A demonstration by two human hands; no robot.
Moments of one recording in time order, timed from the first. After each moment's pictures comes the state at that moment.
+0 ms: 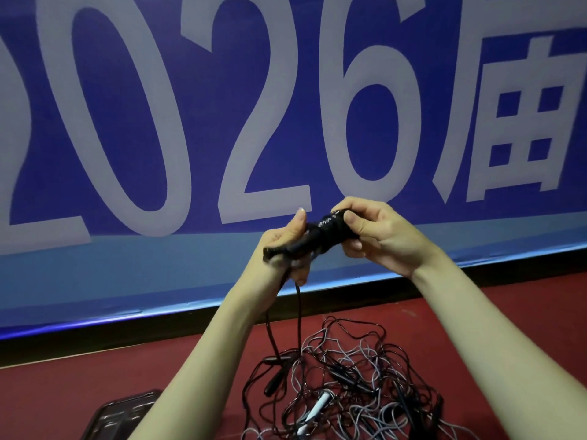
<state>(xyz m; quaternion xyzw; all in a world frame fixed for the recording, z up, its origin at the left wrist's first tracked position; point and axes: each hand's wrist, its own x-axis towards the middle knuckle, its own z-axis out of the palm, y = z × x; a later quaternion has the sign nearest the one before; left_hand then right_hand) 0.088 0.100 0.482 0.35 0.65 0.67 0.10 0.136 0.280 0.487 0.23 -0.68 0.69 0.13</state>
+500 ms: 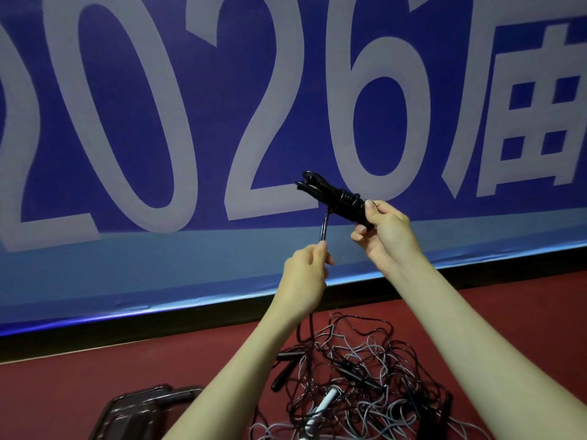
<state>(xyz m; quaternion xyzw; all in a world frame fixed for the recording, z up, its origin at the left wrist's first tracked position) 0.081 0.122 0.443 0.29 0.80 0.52 -0.02 0.103 0.261 0.469 -0.03 -0.47 0.83 0.31</state>
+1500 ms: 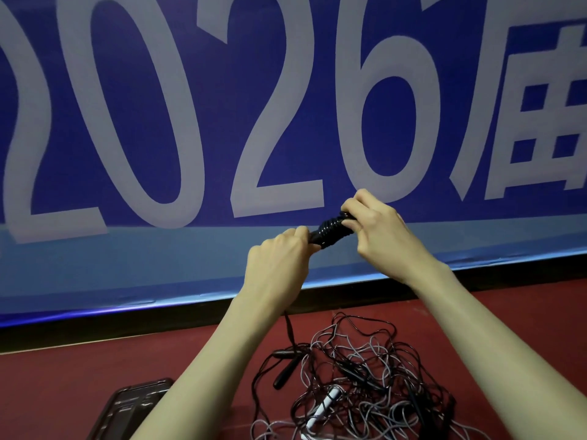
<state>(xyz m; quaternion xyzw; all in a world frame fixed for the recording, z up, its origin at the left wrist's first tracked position) 0.082 0.088 0.474 0.28 0.92 0.03 -0.28 0.121 0.256 0.476 0.09 -0.90 0.14 0.40</state>
